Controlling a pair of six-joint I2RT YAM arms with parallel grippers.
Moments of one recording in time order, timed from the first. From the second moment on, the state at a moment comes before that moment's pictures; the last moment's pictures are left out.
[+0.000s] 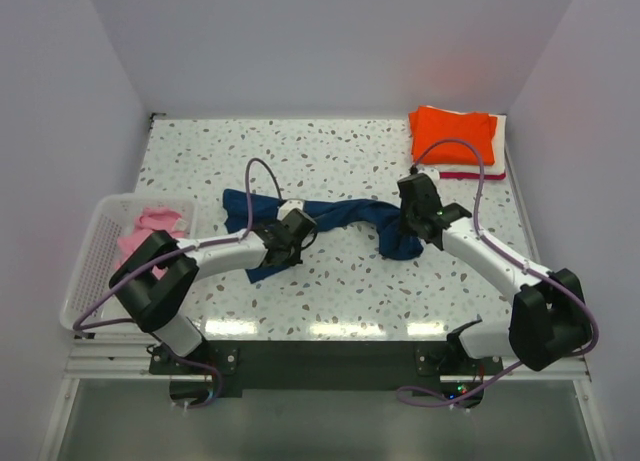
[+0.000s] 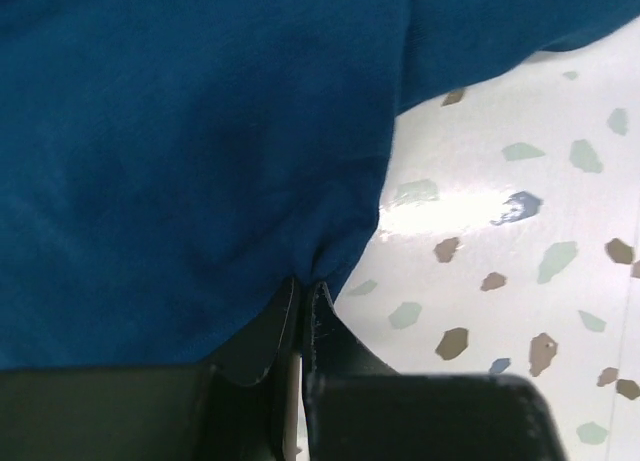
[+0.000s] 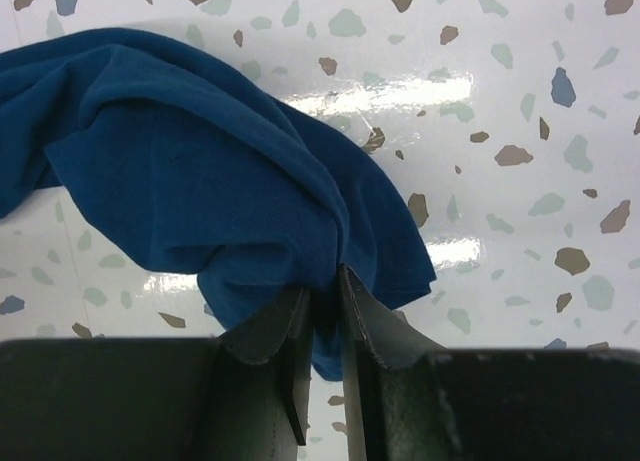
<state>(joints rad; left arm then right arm) -0.78 1.62 0.85 -0.31 -0.34 -0.63 0.44 1.34 0.91 -0.49 0.34 0.47</state>
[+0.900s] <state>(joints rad) -0.49 1.09 0.95 -0.62 -0.46 -0.61 0.44 1.12 0.65 -0.39 0.14 0.61</state>
